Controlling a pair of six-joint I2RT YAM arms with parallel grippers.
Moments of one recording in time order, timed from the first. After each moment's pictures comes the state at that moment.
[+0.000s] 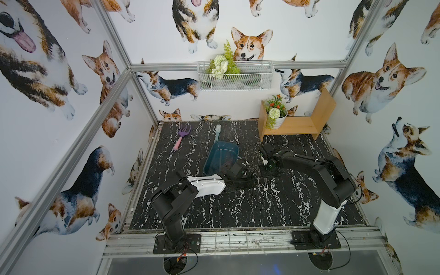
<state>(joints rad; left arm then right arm) -0.83 1.76 0.90 0.07 0.27 -0.93 0.48 1.82 1.11 -0.62 0.07 0.33</state>
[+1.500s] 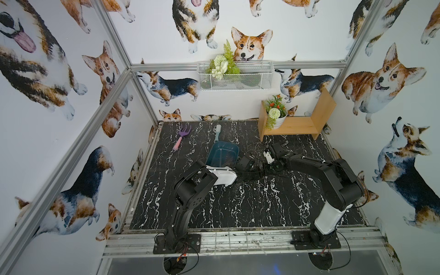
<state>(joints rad) -0.80 2.04 1.13 0.14 0.28 -0.95 0.38 1.77 0.97 -0.42 -0.13 0.30</state>
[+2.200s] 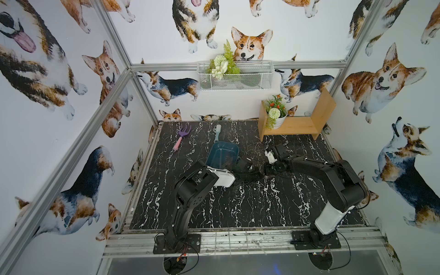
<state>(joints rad) -0.79 2.04 1.07 0.32 0.37 -1.15 0.35 1.72 0.92 -0.33 -0.17 0.31</state>
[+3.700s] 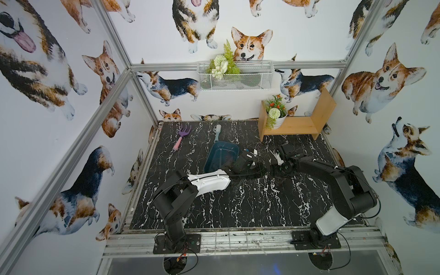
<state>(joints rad) -0.86 1.77 1.05 0.17 0.27 -1.01 0.29 1.63 0.91 -0.53 -0.03 0.31</state>
